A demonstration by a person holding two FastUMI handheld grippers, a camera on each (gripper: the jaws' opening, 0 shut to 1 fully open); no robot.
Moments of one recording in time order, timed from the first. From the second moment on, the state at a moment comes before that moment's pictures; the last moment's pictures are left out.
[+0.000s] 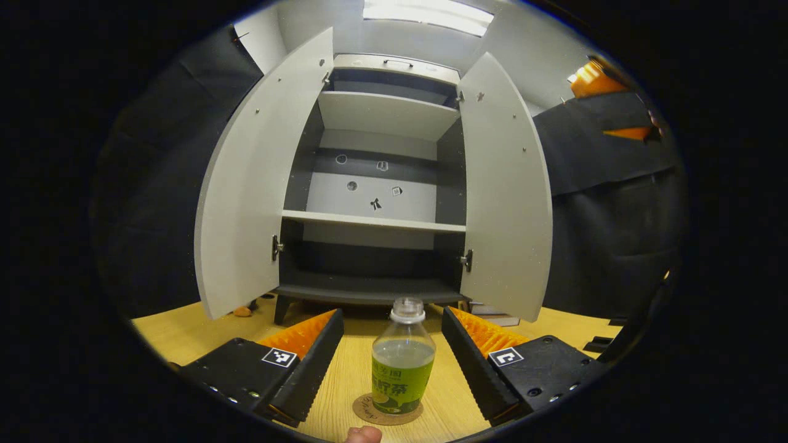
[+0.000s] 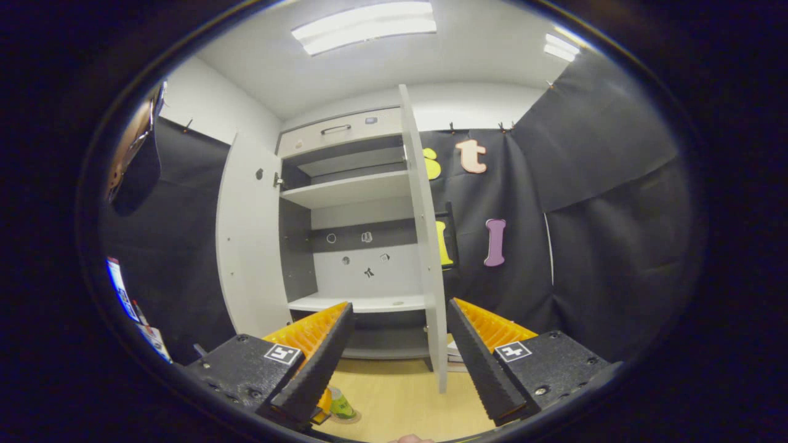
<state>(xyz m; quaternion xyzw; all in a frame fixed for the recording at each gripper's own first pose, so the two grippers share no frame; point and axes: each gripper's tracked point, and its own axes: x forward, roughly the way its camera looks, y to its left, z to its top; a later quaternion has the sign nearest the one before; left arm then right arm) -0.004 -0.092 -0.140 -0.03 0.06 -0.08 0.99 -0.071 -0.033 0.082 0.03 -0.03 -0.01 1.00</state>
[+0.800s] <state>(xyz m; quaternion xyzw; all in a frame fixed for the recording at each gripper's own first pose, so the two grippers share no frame) -0.001 -0.050 -0.036 -0.08 0.08 -0.06 0.99 -0.049 -0.019 -0.022 0.03 0.04 0.00 1.00</state>
